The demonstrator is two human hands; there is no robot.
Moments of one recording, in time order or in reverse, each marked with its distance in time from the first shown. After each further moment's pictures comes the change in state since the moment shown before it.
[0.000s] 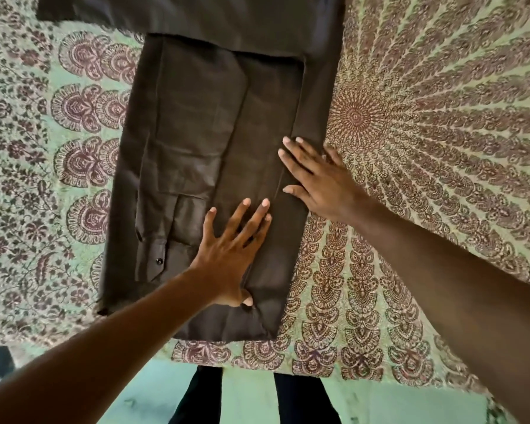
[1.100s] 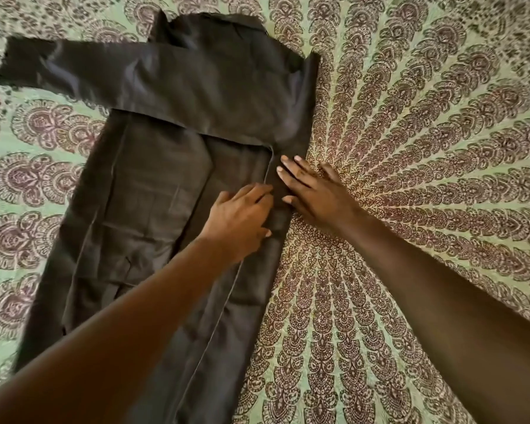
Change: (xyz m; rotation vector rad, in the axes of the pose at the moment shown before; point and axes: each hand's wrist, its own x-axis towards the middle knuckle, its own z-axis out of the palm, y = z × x) left_hand 0.185 -0.033 -0.131 -0.305 0.384 -0.078; right_hand 0.087 0.133 -0.045 -0.007 -0.097 0.005
